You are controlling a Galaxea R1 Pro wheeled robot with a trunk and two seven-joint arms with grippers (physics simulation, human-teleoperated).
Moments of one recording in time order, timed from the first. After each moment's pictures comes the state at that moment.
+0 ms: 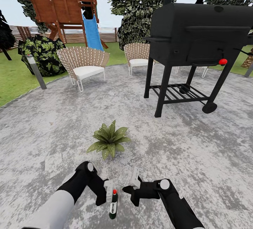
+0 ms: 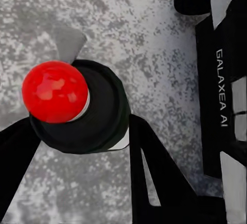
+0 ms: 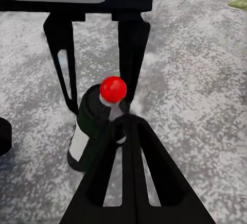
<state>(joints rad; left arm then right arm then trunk) -0.68 -0.08 -0.06 -0.64 -1.00 0.00 -1.39 -0.40 0.13 0.09 -0.98 0.58 -0.02 1.05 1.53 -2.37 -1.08</state>
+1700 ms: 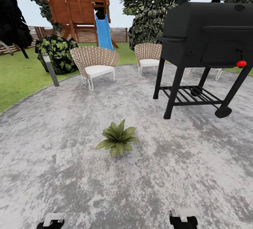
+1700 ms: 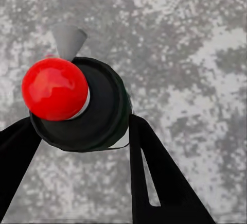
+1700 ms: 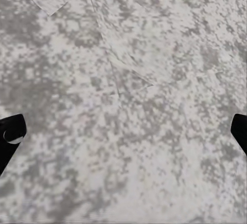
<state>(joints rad) -0.40 0.17 0.65 -0.15 -0.56 -0.32 -0.19 -0.39 0.02 -0.45 -0.15 0.57 -0.44 -0.22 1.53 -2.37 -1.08</state>
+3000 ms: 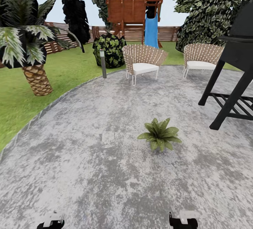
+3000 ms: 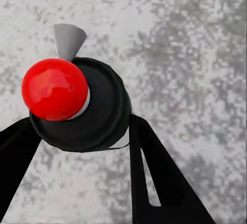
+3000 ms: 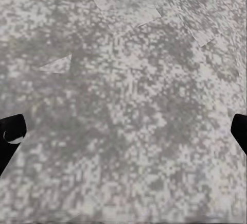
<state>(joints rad) -0.40 0.17 0.65 -0.14 -0.56 -0.32 -0.19 -0.39 0.02 -0.45 -0.13 0.54 -0.48 -0.22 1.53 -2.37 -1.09</state>
